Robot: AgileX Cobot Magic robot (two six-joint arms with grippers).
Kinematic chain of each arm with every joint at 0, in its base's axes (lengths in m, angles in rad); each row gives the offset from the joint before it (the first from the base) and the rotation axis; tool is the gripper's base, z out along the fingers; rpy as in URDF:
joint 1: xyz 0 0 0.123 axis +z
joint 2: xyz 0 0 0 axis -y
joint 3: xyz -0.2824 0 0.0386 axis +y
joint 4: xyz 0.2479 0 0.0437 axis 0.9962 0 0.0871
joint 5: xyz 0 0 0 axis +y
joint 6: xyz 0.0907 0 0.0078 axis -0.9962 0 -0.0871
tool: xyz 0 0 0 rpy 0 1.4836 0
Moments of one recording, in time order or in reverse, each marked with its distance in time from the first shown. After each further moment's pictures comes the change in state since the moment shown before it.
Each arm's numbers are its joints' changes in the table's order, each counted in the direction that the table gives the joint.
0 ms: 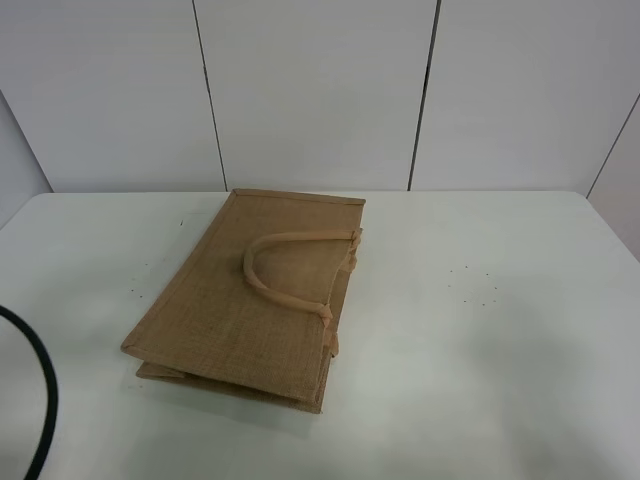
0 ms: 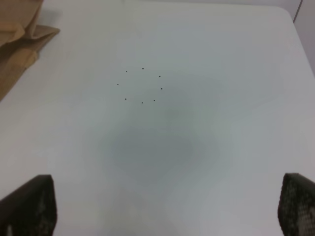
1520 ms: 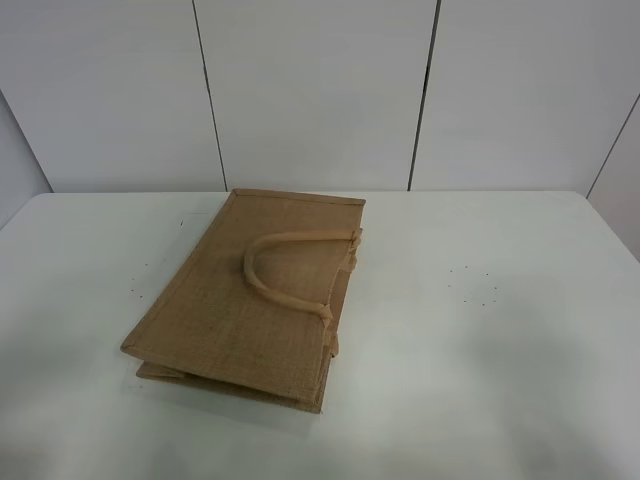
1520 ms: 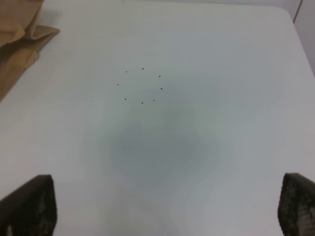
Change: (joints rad) left arm 0.064 0.463 0.005 -0.003 -0.004 -0.002; right arm 0.000 0.000 0.000 0.000 0.000 0.000
